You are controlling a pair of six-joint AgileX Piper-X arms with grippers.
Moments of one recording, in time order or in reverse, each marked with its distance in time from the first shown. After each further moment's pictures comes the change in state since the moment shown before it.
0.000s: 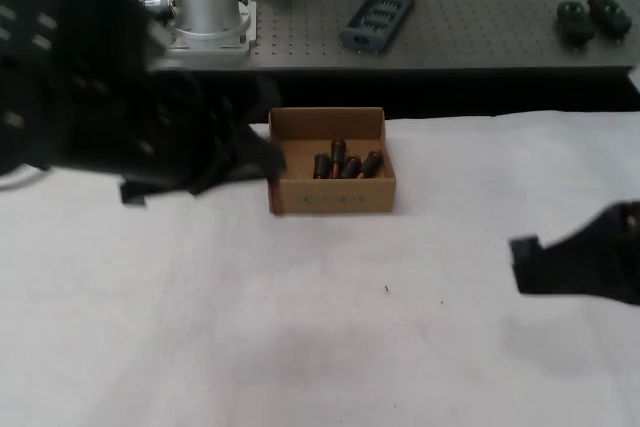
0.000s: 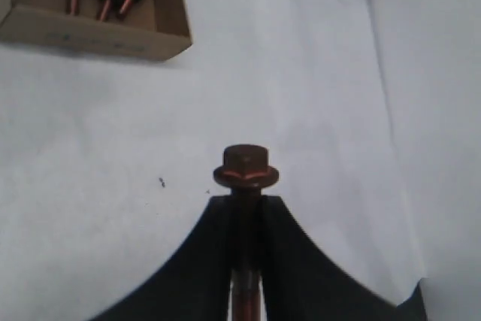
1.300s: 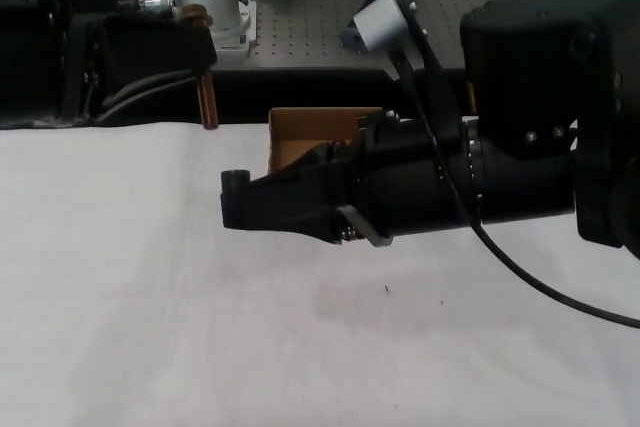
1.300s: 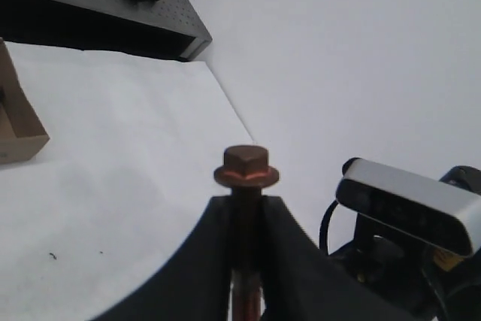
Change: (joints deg) left arm 8.8 -19.6 8.7 -12.5 18.9 2.8; right arm 17.7 21.7 -2.1 -45.5 -8.0 20.5
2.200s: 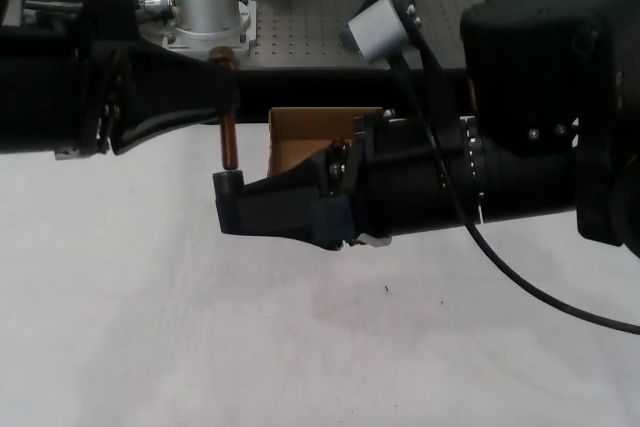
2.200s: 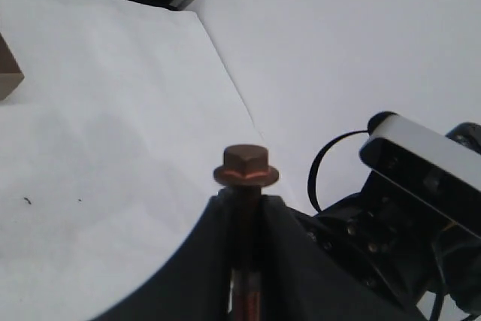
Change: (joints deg) left arm -2.9 0.0 0.0 5.0 1.0 -0.2; right arm 0.1 0.0 -0.1 -0.5 -1.1 -9.4
